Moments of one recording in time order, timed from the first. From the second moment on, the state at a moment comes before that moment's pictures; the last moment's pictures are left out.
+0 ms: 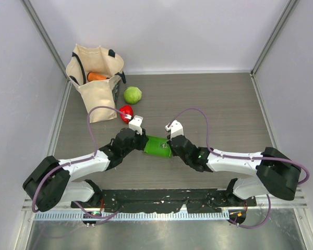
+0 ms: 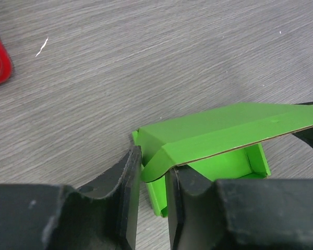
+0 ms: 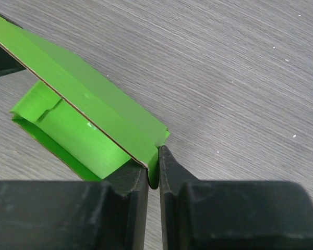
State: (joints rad) left arm -0.74 1.25 0.46 0.33 -0.15 -0.31; right arm 1.02 1.32 0.59 0.15 0.49 0.24
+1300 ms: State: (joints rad) left arm -0.82 1.41 0.53 0.42 -0.38 -0.45; right arm 1.10 1.64 0.80 0.09 1.03 0.62
